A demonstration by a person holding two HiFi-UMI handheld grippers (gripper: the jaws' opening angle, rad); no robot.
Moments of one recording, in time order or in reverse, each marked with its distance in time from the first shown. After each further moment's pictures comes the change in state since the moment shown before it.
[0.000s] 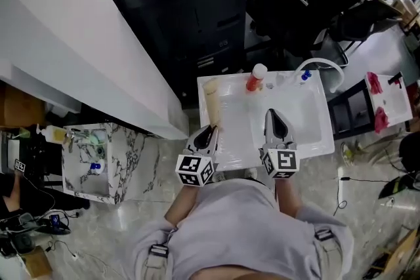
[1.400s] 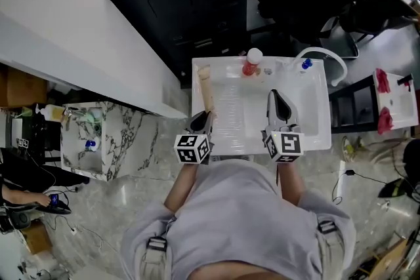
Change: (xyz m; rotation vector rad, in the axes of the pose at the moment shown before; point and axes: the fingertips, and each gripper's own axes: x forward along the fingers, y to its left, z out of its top) left arm 0.045 0.011 -0.070 -0.088 0.158 0.164; right arm 0.017 -0.058 -0.003 0.031 0.013 0.085
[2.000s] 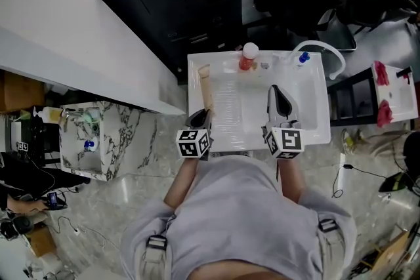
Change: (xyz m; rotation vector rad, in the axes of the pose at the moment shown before) left arm 0.019 0.009 -0.033 -0.002 0.088 0.014; right arm -0.004 -0.011 -0.002 0.001 0.002 -0.026
